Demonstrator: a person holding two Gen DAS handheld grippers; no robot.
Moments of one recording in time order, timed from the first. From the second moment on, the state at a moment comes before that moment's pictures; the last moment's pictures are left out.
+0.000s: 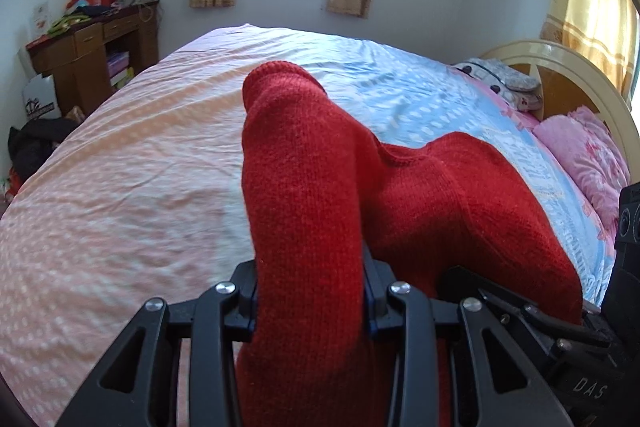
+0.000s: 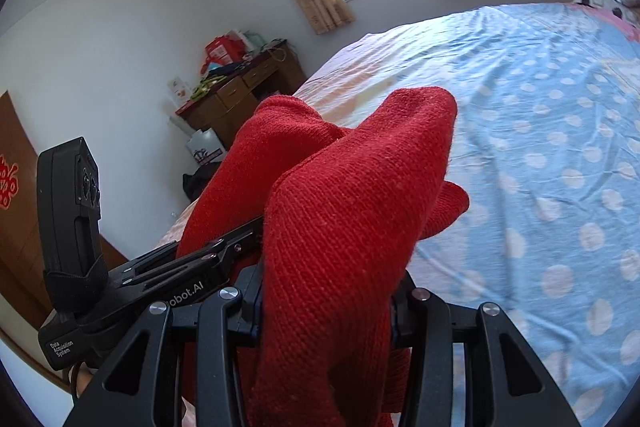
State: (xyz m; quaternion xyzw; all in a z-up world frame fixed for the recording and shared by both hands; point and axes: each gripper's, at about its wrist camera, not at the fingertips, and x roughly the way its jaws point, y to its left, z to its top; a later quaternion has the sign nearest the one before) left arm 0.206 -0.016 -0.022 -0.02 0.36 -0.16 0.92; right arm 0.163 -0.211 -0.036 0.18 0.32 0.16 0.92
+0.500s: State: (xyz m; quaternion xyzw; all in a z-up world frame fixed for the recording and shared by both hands) left arm 0.196 0.081 -0.019 -0.07 0.35 -0.09 0.93; right arm 0.176 -0.099 -0.025 0.12 0.34 0.22 0.91
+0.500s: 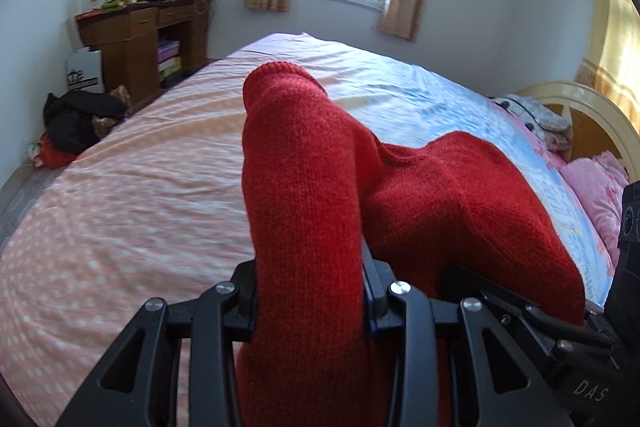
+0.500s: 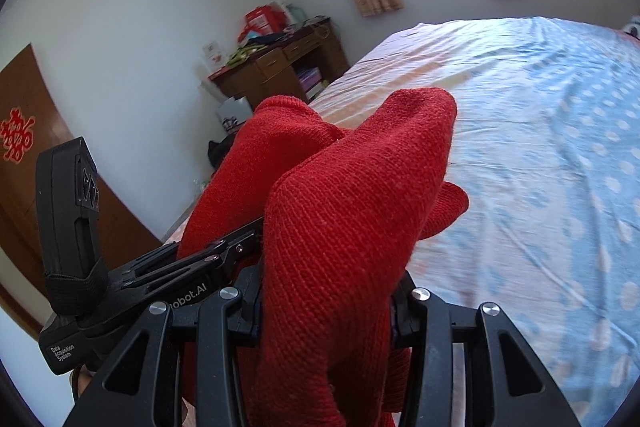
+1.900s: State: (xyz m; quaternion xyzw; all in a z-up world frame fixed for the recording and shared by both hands) left arm 0.287 0.257 -0.091 -0.17 0.38 0.05 0.91; right arm 0.346 0.107 -0.129 0.04 0.39 0.29 0.87
